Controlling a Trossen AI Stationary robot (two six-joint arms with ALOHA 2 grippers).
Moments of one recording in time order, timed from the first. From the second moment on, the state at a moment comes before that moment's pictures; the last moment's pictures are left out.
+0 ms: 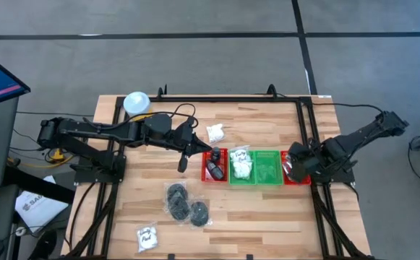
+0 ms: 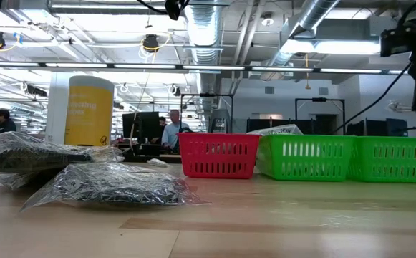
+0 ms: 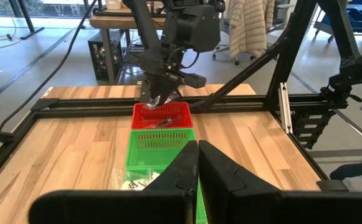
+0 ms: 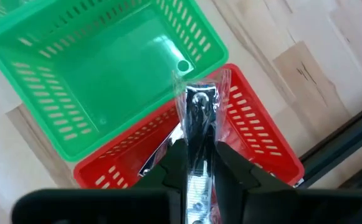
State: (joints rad) left arm 0.01 1.30 1.05 0.01 0.10 0.01; right arm 0.45 0.83 0.69 -1.30 0.37 1.00
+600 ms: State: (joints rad) left arm 0.01 1.30 1.05 0.01 0.10 0.01; right arm 0.41 0.83 0.69 -1.27 0.34 0.99
